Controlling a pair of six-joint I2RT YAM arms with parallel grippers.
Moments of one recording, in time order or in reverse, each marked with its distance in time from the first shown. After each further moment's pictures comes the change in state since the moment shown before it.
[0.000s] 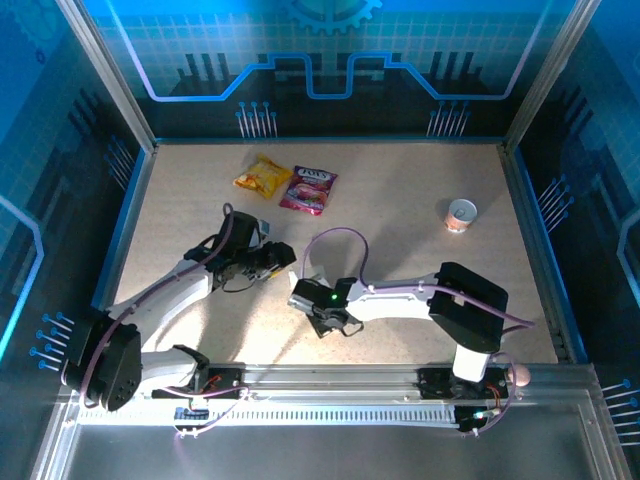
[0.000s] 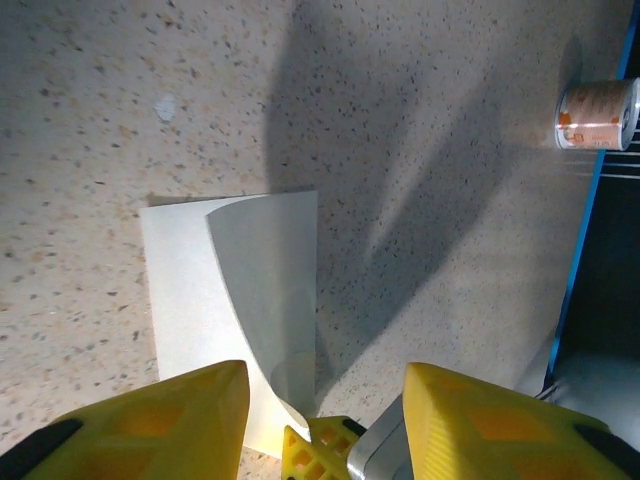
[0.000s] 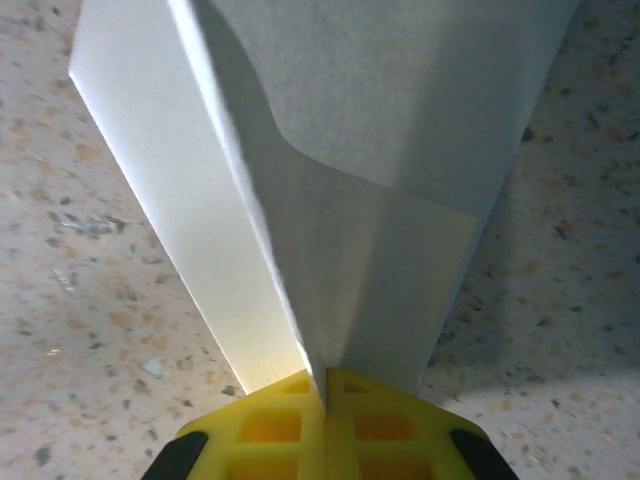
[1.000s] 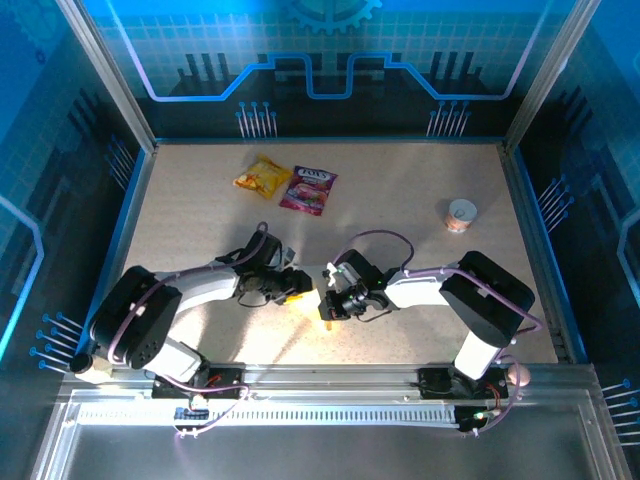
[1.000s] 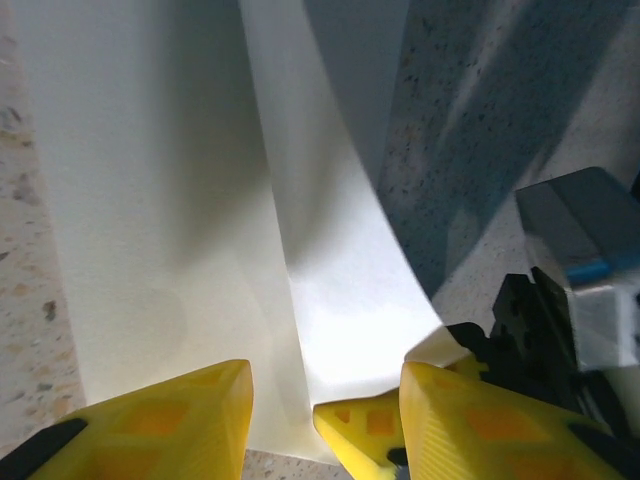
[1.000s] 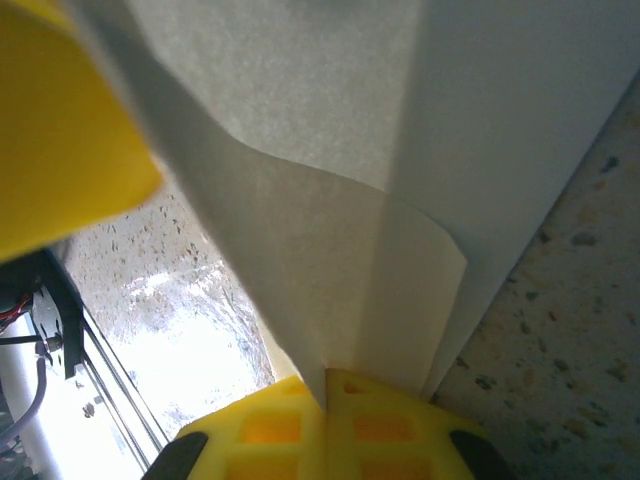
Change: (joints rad) left arm -0.127 0.272 -0.098 0.215 0.141 0.026; right arm -0.309 -0.067 -0.317 0.567 -0.689 0.081
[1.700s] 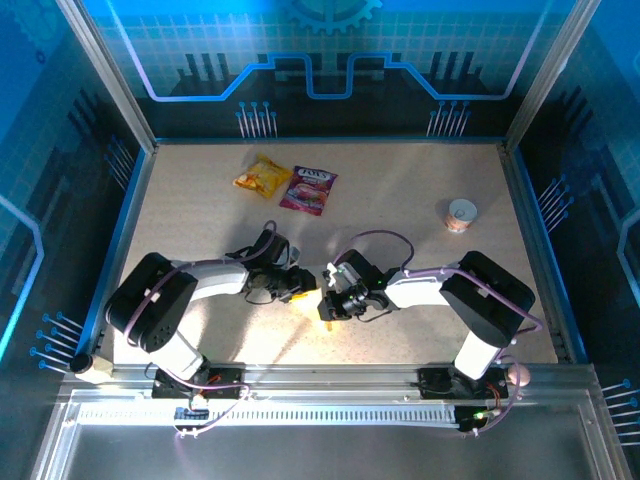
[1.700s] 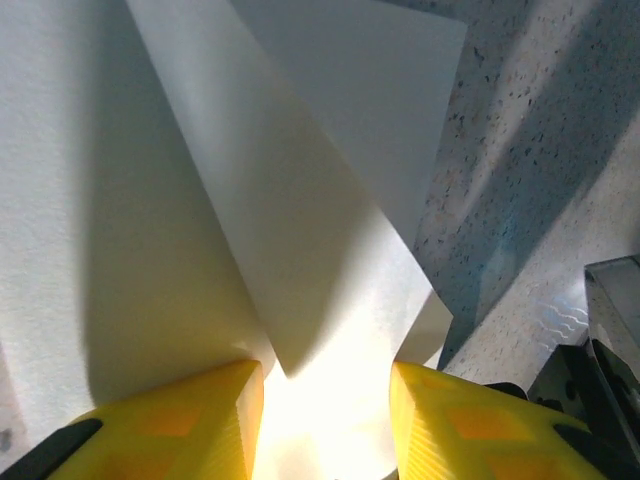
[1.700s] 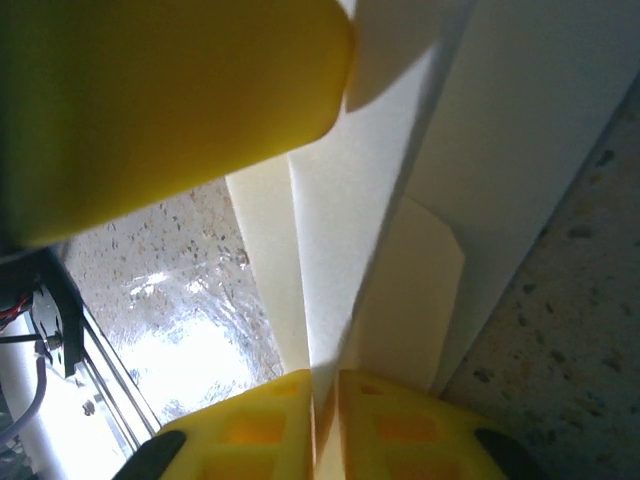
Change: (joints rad) left arm -0.015 0.101 0.044 0.043 -0.028 -0.012; right arm 0.000 -0.014 0.000 -0.013 0.002 -0.001
